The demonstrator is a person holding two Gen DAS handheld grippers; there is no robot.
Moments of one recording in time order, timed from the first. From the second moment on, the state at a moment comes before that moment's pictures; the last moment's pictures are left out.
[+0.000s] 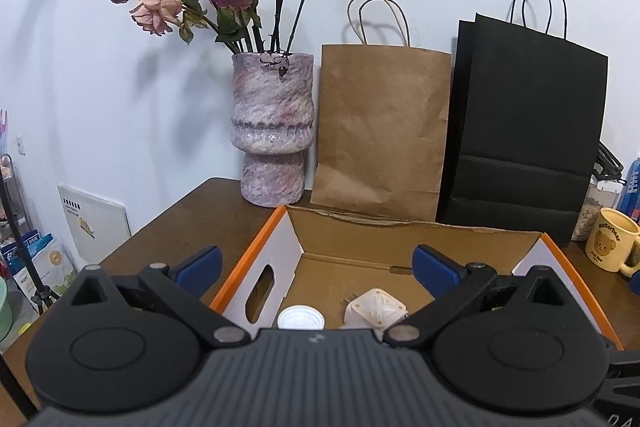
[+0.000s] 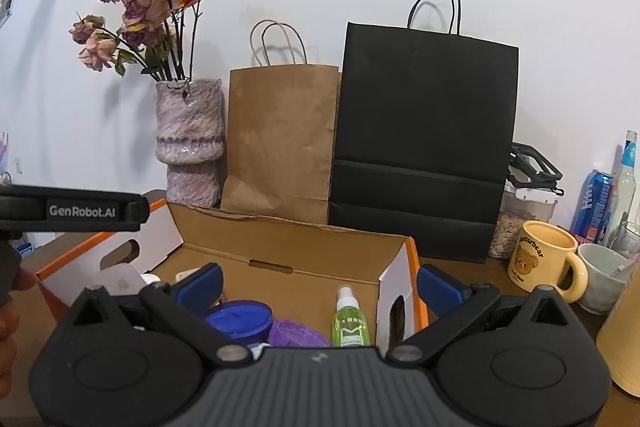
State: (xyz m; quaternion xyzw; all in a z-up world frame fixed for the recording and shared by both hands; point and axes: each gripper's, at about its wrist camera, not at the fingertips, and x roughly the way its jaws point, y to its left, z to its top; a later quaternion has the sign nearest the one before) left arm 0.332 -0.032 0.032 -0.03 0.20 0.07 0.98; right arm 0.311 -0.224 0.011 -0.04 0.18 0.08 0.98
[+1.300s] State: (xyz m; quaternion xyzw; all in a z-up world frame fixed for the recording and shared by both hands) left arm 0.229 -0.062 0.016 -0.03 0.23 0.04 0.97; right arm 0.205 -0.267 0.000 -0.06 0.21 0.07 0.97
